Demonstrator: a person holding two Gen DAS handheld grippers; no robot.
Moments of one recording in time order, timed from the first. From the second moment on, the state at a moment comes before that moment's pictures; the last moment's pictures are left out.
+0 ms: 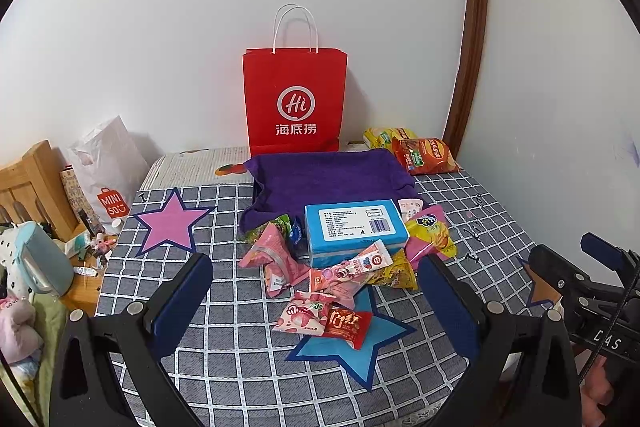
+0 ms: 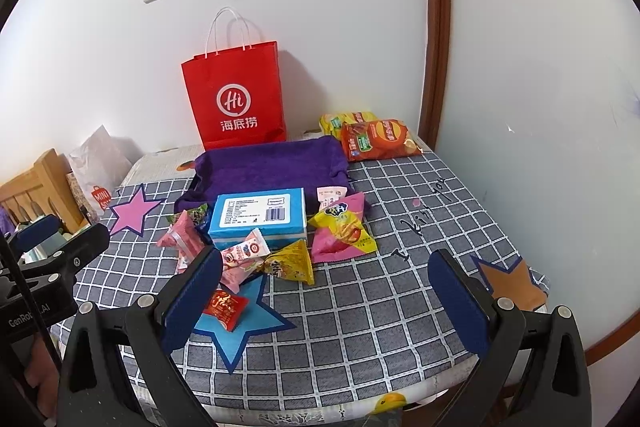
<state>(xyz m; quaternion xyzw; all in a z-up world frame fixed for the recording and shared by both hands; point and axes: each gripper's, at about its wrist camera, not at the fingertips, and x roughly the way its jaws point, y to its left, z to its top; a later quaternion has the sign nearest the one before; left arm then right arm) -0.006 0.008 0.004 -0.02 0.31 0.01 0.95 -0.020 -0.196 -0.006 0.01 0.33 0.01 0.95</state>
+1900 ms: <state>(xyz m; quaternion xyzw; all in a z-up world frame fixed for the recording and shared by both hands) -0.007 0.006 0.005 -0.02 0.31 0.00 0.95 -0.024 -0.193 -0.004 0.00 0.32 0.02 0.95</state>
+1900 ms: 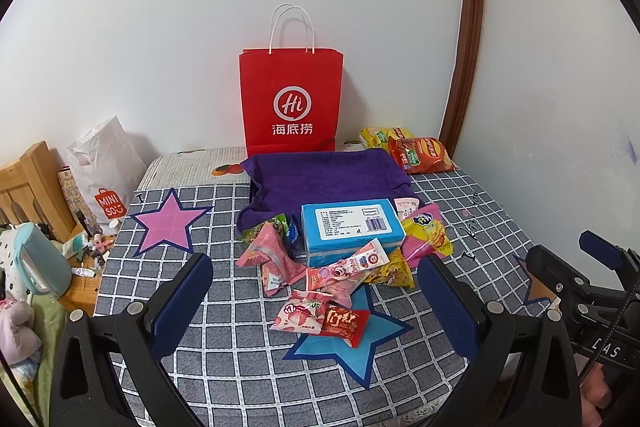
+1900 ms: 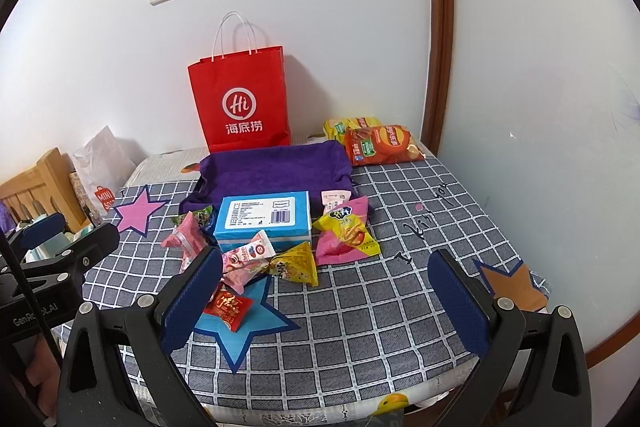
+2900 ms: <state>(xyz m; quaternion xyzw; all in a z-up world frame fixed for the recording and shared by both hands) 0.054 0.048 -0.088 -0.04 0.39 0.03 0.92 0.048 -0.229 -0.108 0.01 0.39 -0.01 0.92</state>
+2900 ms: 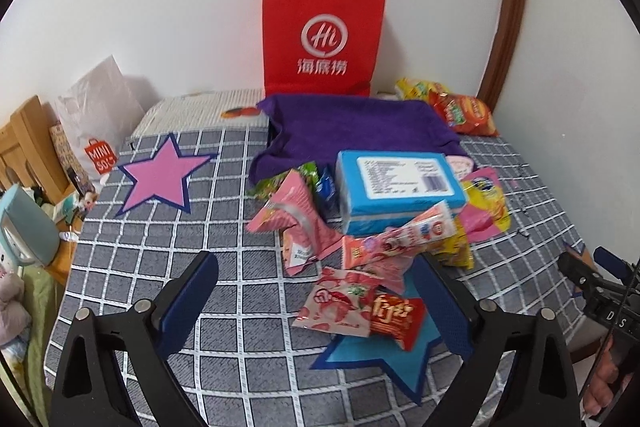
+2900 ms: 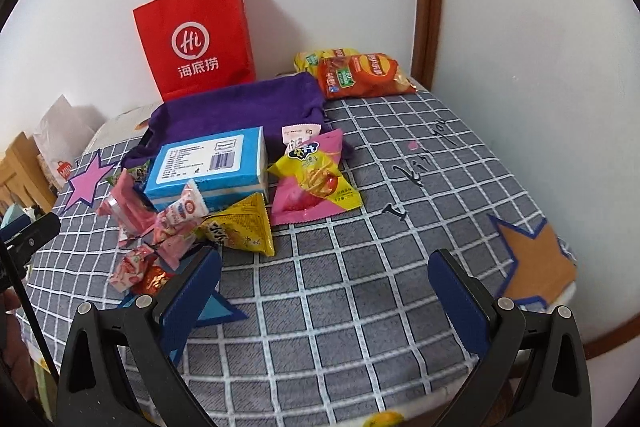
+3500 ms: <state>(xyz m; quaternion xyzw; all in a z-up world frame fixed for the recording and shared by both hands) 0.095 0.097 -0.144 -0.07 0.43 0.05 0.90 0.152 -0.251 -0.156 0.04 0.41 0.01 0.91</state>
